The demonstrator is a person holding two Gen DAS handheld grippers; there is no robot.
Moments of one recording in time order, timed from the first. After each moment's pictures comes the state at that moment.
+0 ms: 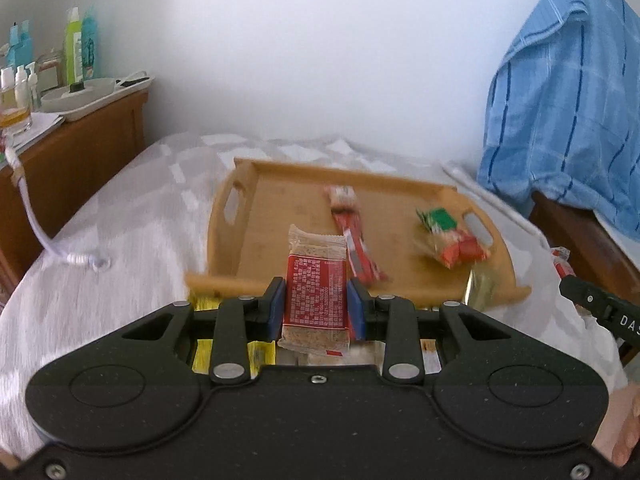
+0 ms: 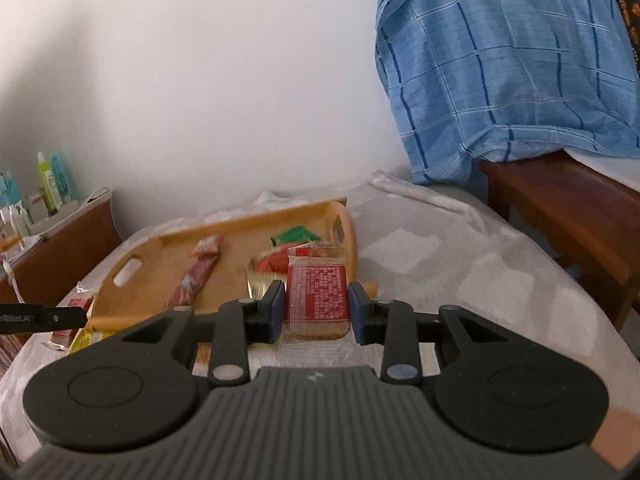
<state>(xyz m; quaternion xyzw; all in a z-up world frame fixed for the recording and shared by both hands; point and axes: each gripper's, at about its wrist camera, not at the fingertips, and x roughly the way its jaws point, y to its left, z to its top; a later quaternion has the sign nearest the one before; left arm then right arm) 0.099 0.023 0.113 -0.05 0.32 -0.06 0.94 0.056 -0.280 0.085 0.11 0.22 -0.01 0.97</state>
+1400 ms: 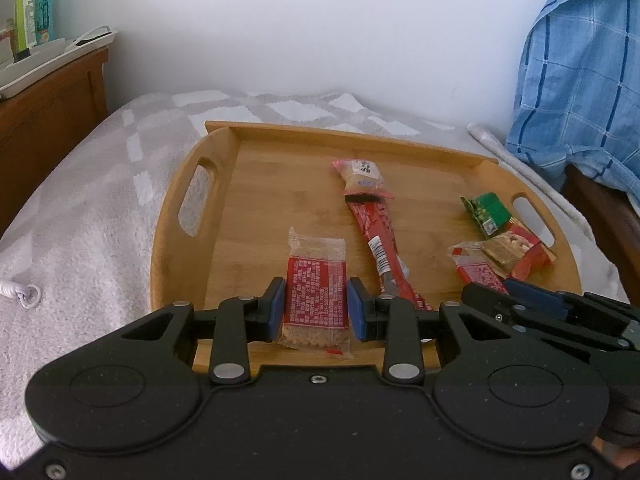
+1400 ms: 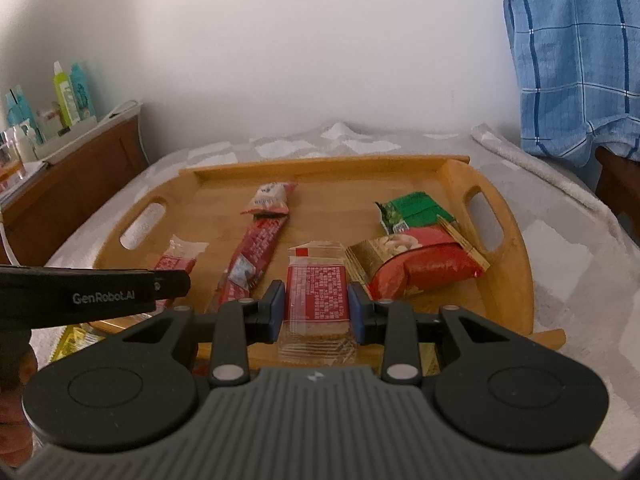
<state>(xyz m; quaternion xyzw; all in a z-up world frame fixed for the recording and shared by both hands) 0.220 0.010 0.053 -0.04 0.39 -0.07 0.92 0.183 -0.185 0.043 0.04 0.33 0.06 0.94</state>
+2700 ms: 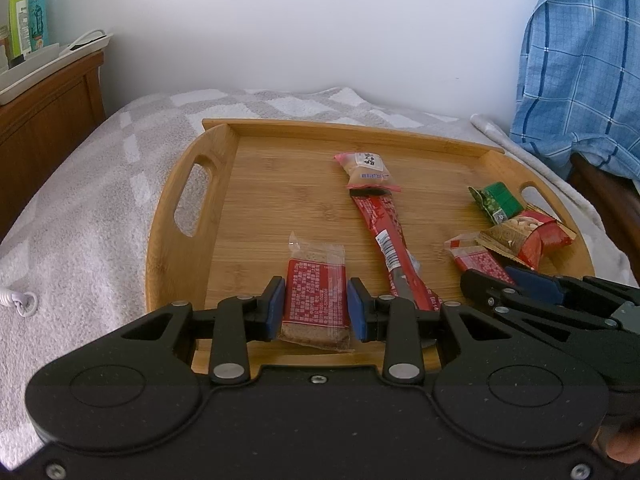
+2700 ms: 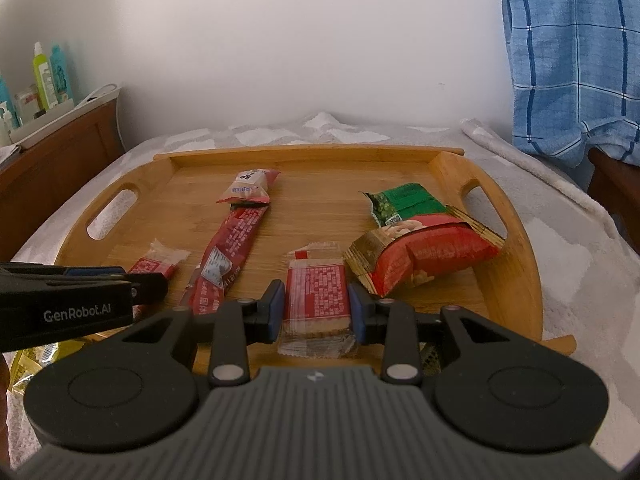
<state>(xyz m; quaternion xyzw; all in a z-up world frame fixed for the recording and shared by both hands) 0.224 0.005 0.044 -0.02 0.39 -0.07 0.92 0.198 -0.176 0.029 0.02 0.34 0.04 0.94</state>
